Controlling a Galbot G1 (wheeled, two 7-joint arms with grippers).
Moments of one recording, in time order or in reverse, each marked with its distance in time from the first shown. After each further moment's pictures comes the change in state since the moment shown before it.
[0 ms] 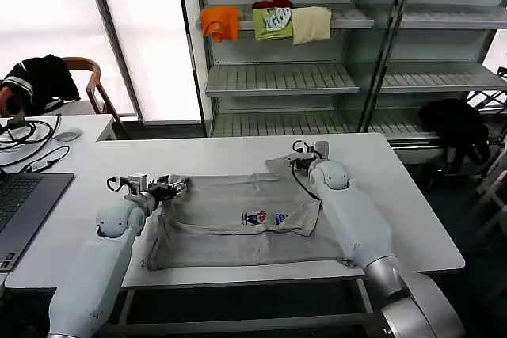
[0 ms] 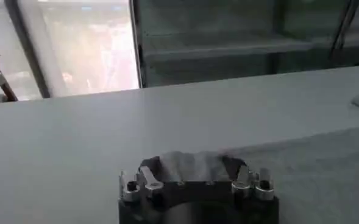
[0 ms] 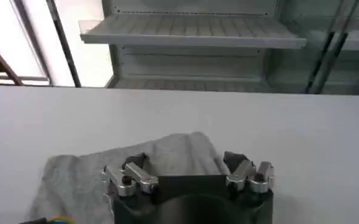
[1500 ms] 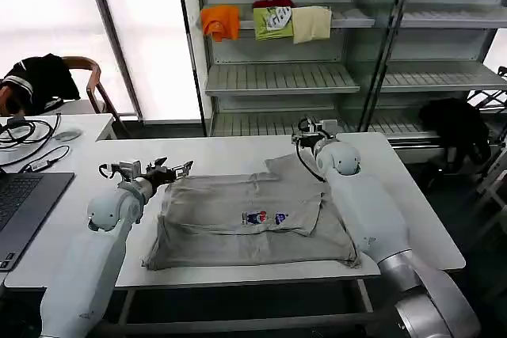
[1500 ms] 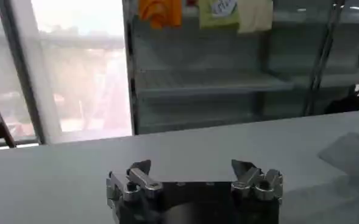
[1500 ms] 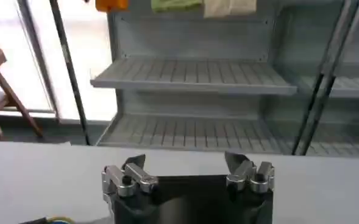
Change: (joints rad) left arm -0.014 0.001 -0.025 -0.102 -0.063 0.005 -0.018; right arm 0.062 -0.039 -0.026 0.081 0.034 -0.002 -0.008
